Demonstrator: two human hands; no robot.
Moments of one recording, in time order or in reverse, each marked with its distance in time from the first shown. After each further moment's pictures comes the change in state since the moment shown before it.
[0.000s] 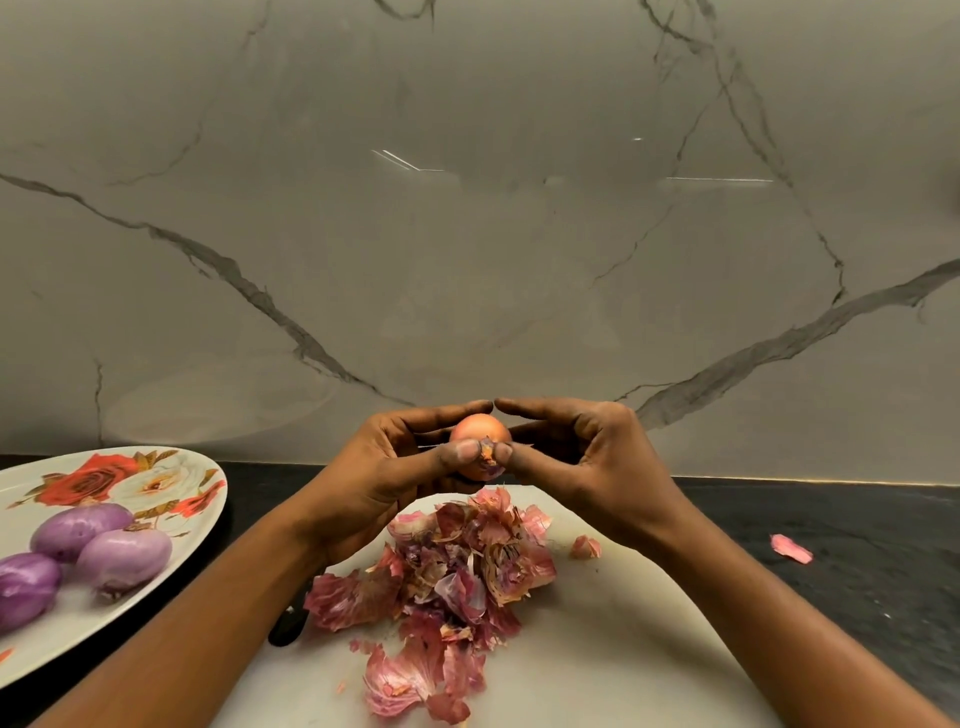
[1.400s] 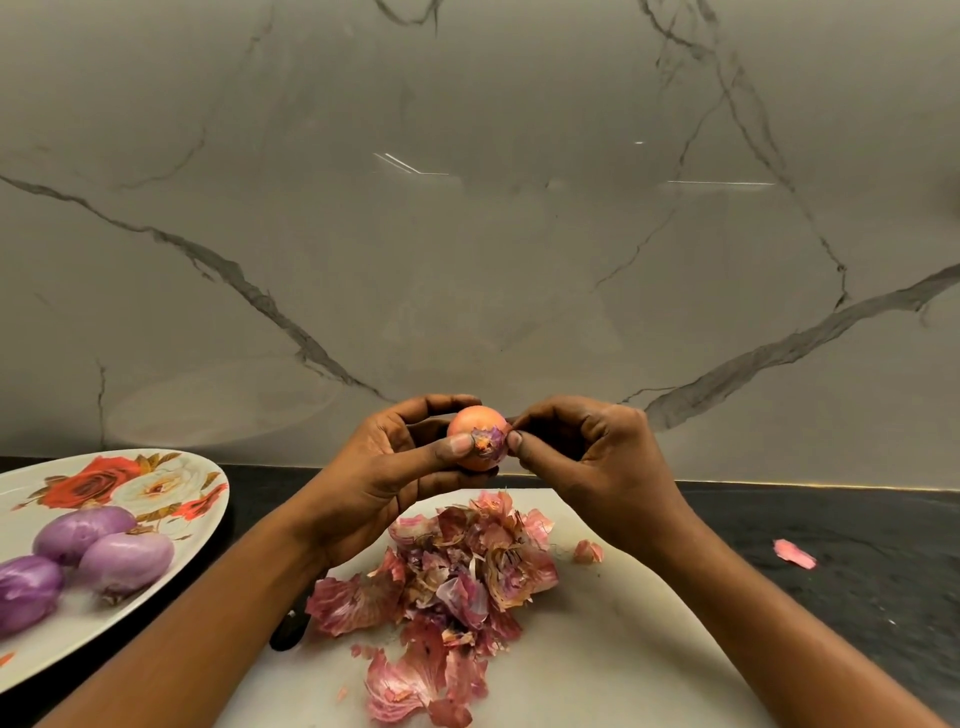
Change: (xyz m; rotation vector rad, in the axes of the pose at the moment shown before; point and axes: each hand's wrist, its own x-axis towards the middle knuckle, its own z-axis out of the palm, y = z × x) left_hand 0.002 0.002 0.000 -0.124 0.054 -0.031; right_hand 0.001 0.000 0.004 -0.158 0.129 -0.070
